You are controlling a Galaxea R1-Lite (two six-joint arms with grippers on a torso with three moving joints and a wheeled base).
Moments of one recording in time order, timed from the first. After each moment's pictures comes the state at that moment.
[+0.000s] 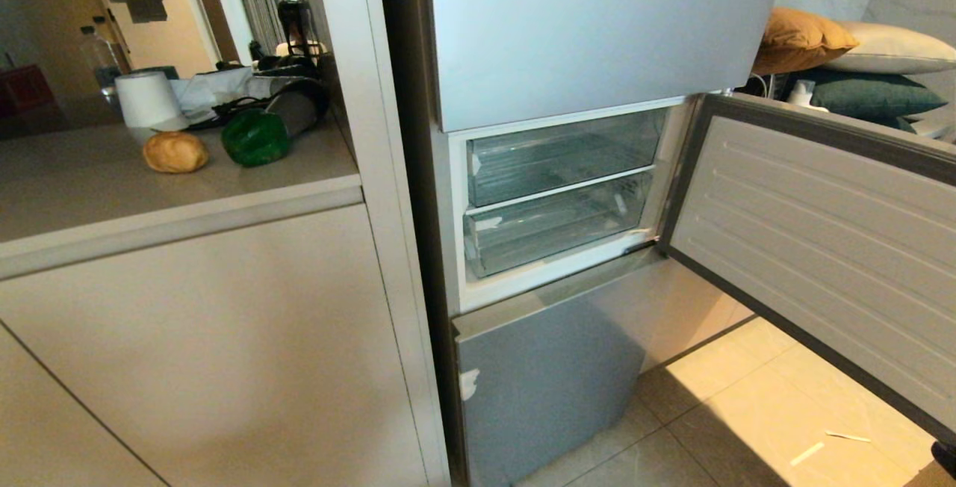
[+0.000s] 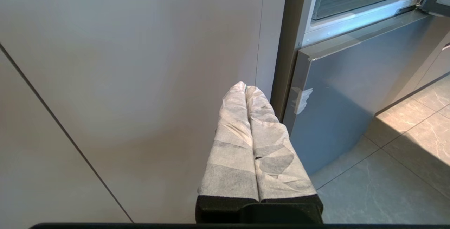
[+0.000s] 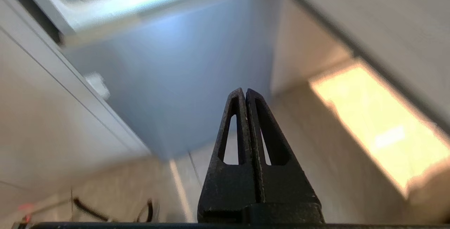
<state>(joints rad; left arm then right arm) 0.00 0.00 0.00 -0.03 0.00 0.01 -0.51 0.62 -0.06 -0.30 0.51 -0.05</state>
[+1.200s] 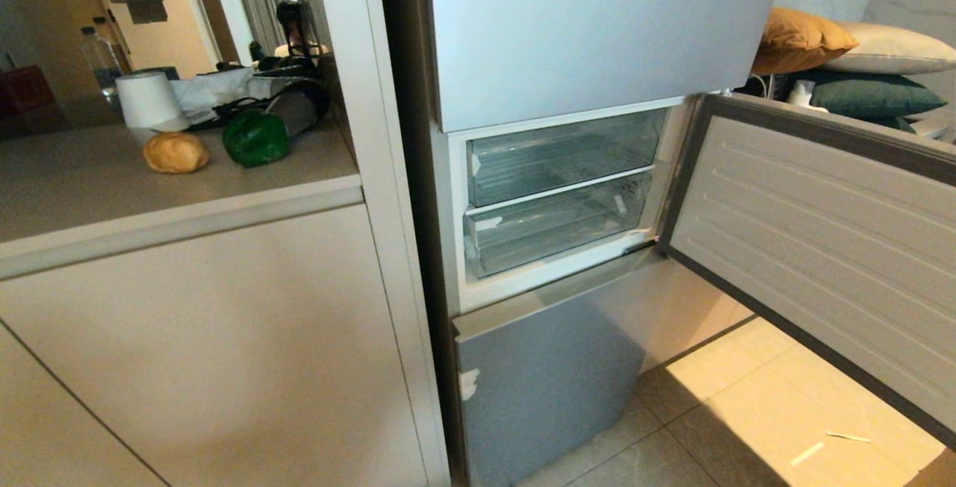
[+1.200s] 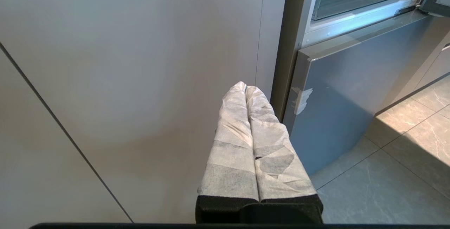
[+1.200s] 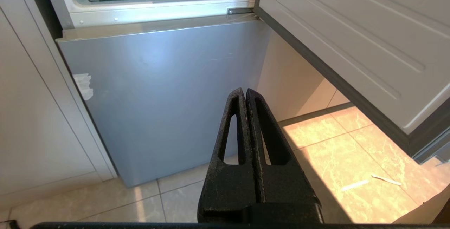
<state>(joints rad) 0.00 0.00 0.00 -0.03 0.00 0.01 0.01 0.00 0.00 0.01 0.03 -0.07</state>
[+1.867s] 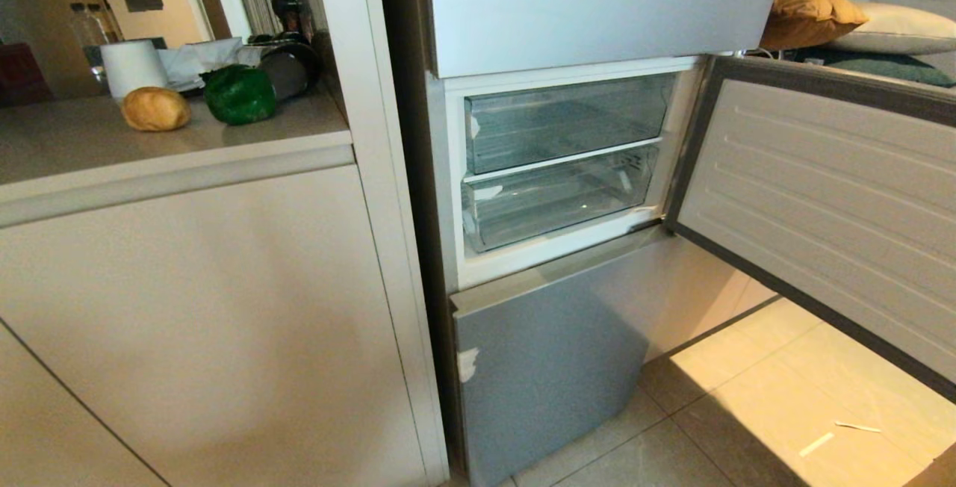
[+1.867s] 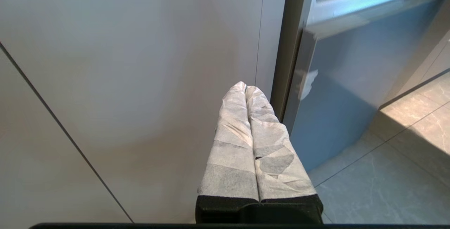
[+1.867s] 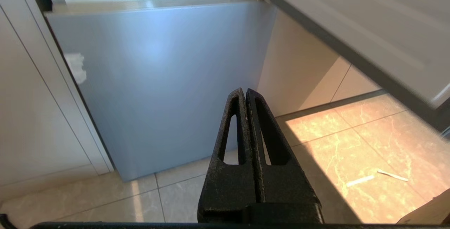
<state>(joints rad) 0.00 0.00 0.00 -0.03 0.00 0.01 0.01 0.00 0.00 0.01 0.03 -0.07</state>
